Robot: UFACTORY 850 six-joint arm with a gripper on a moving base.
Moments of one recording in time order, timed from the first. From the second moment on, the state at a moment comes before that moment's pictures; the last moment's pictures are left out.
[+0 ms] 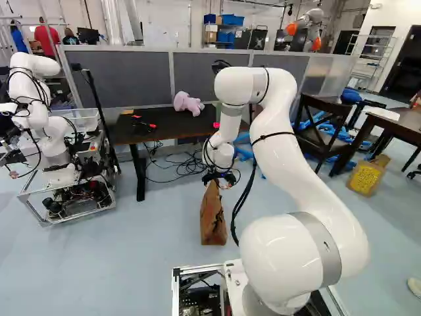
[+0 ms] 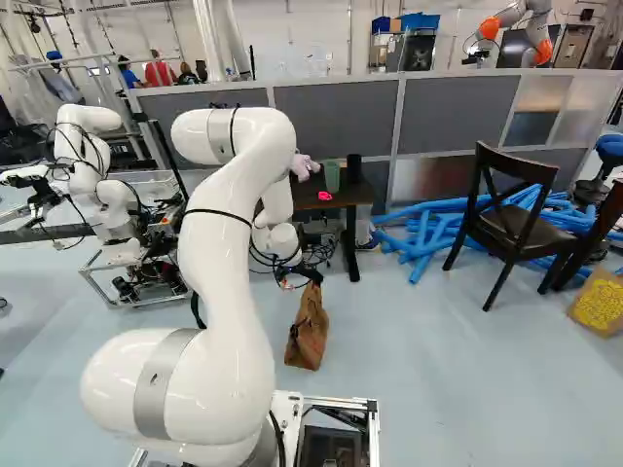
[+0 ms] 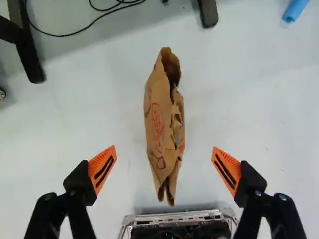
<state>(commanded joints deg) 2.5 -56.7 -61.9 9.1 9.7 0.0</state>
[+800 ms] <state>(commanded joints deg) 3.1 -66.5 -71.1 12.0 5.2 0.0</state>
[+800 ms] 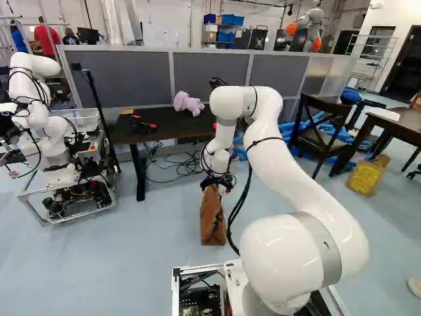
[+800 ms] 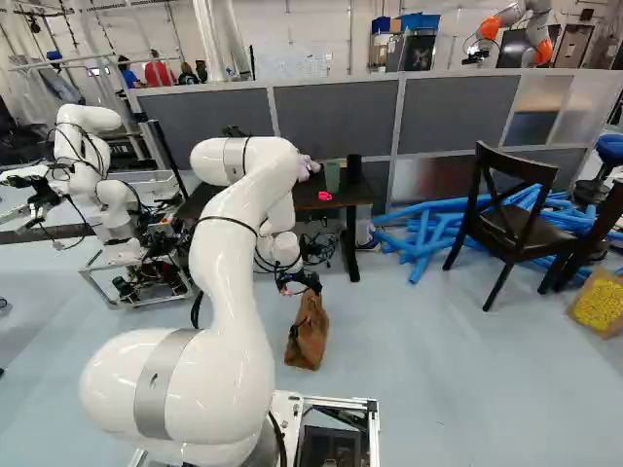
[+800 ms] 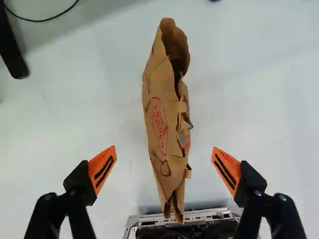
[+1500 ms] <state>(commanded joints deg) 1.9 -74.3 -77.9 13.8 2.9 0.0</state>
